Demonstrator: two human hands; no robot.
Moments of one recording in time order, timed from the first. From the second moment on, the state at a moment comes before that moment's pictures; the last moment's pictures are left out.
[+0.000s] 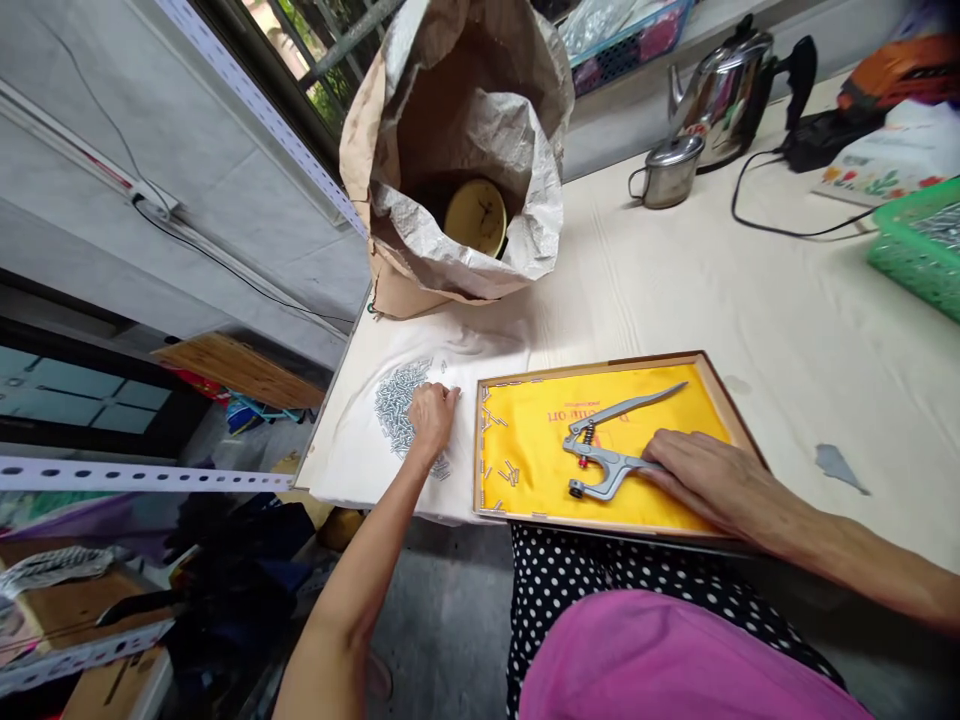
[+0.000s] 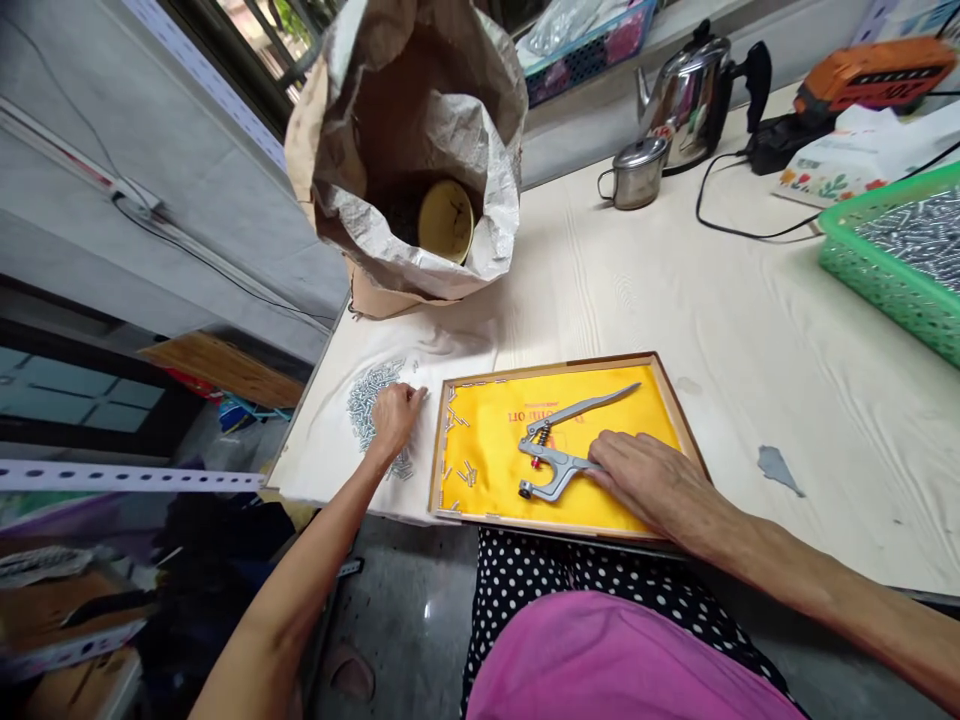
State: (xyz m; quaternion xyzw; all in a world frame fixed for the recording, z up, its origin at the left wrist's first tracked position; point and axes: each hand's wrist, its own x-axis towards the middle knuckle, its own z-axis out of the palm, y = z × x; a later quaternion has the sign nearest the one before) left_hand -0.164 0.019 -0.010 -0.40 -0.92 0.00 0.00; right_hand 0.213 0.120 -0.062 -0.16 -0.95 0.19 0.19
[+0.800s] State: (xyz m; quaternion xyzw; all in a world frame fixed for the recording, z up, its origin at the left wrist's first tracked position) left_hand -0.035 -0.005 0.016 -0.31 -0.76 -0.37 -0.43; right_hand 0.205 0.118 -0.048 -0.12 -0.98 0.08 0.13
